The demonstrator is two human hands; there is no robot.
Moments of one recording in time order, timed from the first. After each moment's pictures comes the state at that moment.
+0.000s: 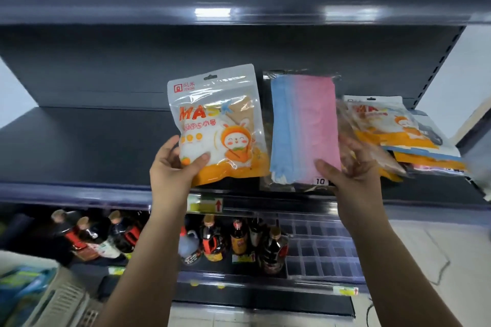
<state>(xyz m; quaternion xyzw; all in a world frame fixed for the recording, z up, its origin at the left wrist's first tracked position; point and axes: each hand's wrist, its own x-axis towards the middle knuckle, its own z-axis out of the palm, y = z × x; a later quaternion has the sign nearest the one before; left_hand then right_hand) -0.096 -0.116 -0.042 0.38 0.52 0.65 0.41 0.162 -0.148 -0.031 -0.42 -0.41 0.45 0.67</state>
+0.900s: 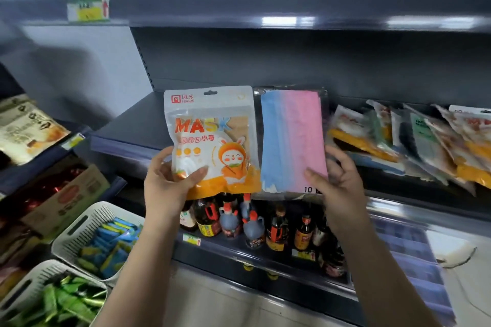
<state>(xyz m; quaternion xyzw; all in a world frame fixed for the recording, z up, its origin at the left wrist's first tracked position) -0.275 -0.220 -0.033 0.35 0.58 0.67 0.29 -0.024 -0.176 -0.036 -0.40 -0.45 0.55 0.58</state>
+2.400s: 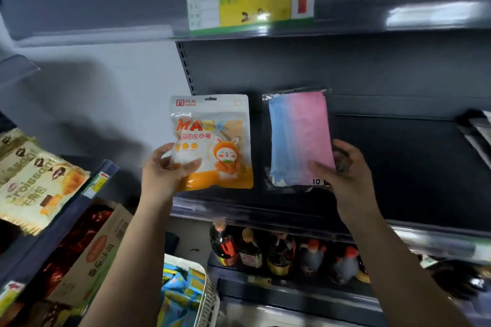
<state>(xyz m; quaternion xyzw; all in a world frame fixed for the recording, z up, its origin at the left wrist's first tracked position) -0.614 -0.039 -0.050 0.38 0.62 0.57 0.39 -0.321 -0.029 -0.064 -0.49 -0.40 0.48 0.61</state>
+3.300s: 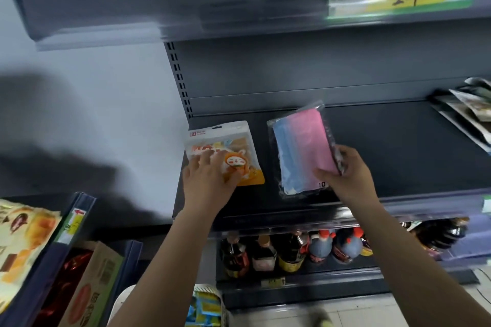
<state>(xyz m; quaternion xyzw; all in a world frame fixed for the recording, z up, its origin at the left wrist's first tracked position) -0.639 0.020 -0.083 0.74 0.65 0.17 0.07 -0.393 -0.029 -0.077 -0.71 -0.45 0.27 0.47</state>
